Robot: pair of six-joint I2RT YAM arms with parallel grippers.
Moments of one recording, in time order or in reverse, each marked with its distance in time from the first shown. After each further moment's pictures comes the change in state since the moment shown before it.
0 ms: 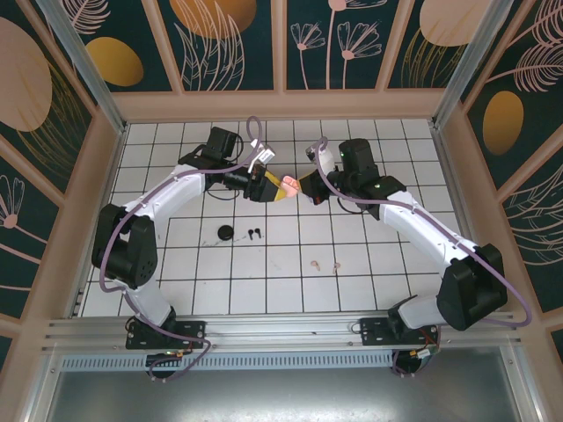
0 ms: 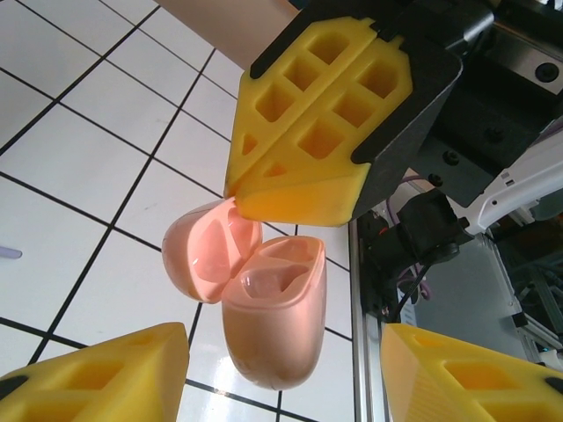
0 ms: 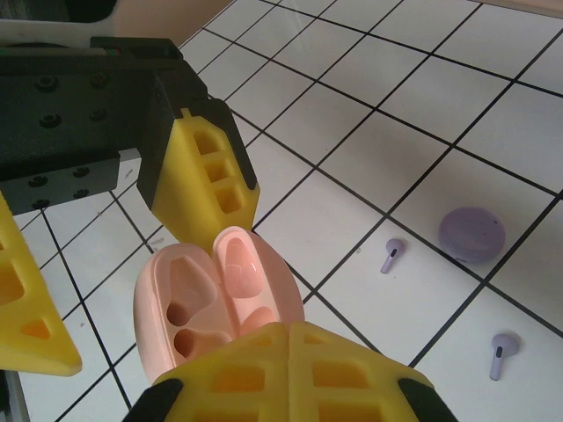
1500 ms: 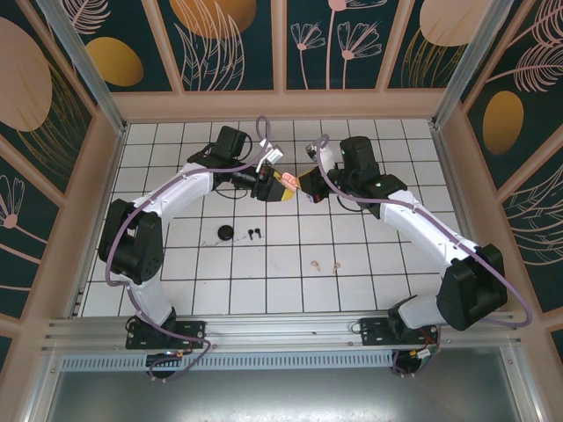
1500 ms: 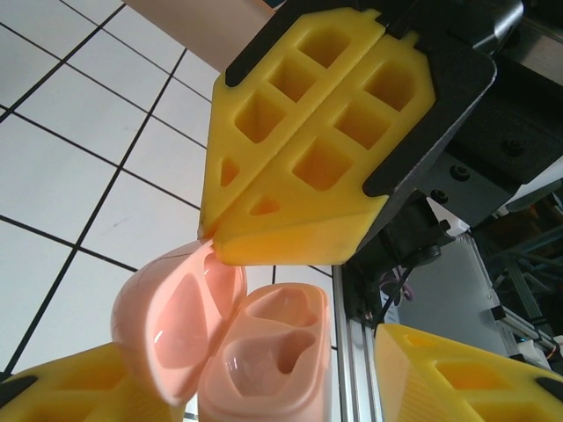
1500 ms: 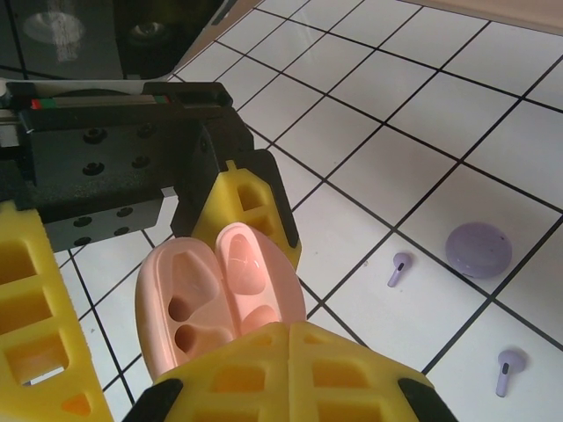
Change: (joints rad) left arm -0.041 0.049 0.044 0.033 0.032 -0.032; right arm -0.002 0.000 0.016 0.007 -0.024 0.000
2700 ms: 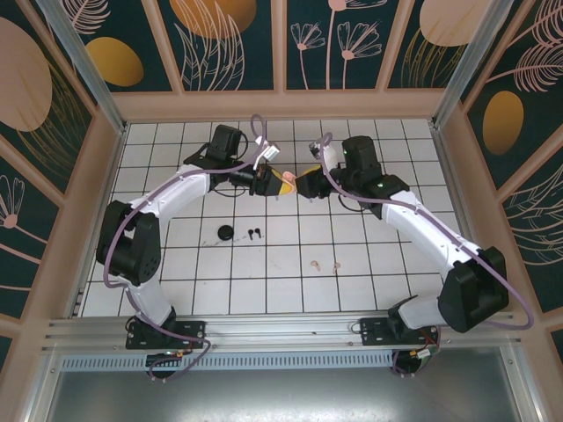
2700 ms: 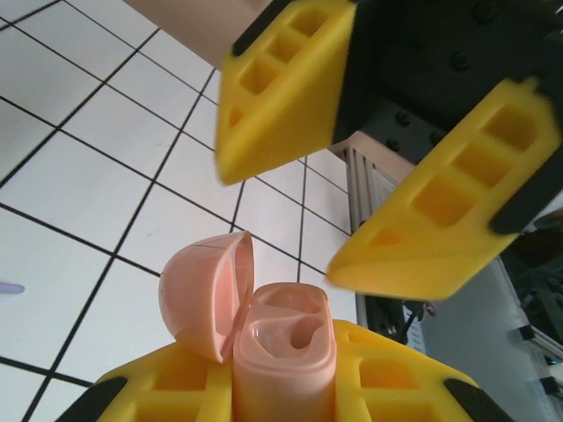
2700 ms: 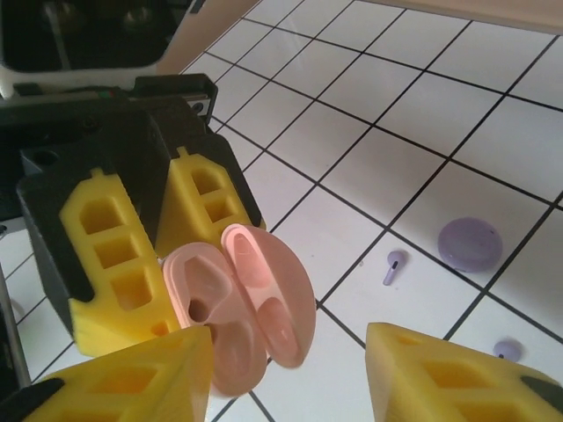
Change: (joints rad) left arm 0.021 -0.029 -0.051 0.111 -0.047 -0.058; right arm -0.008 -0.030 -0.001 -0.010 0.030 0.061
